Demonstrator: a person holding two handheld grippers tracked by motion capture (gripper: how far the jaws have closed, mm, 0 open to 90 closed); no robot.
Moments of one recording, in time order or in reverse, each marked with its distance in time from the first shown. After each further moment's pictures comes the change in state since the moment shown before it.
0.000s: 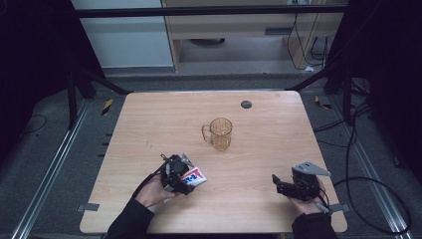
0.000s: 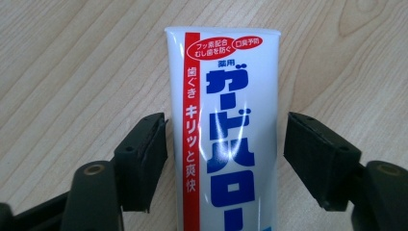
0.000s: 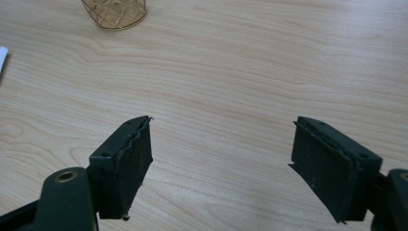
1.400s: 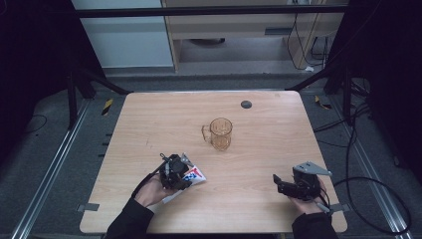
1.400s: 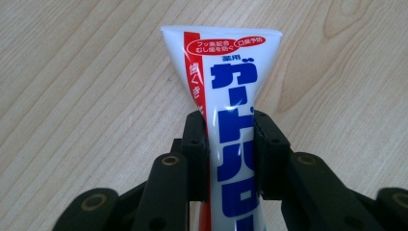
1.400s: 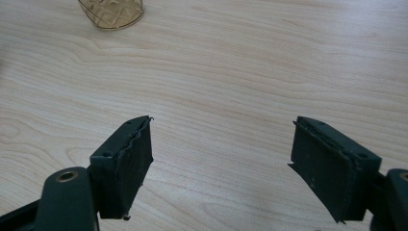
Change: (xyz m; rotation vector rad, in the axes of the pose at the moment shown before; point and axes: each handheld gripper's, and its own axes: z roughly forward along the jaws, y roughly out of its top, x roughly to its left) left arm -0.003 0.001 -0.012 0.002 0.003 0.013; right arm -0.002 0.000 0.000 0.002 -0.001 0.004
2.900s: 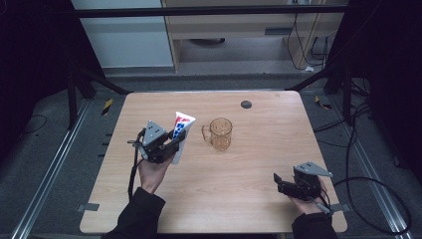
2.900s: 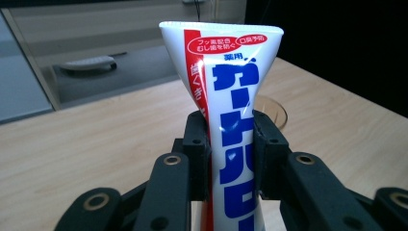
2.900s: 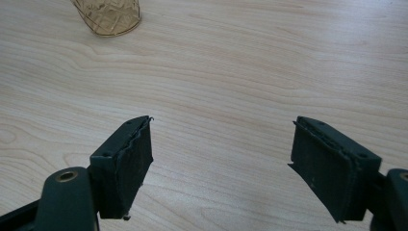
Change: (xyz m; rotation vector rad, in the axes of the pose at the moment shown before) left arm 0.018 0.017 -0.087 -0.835 0.290 -0.277; right arm 0.001 0.000 -0.002 -0.023 -0.016 0.001
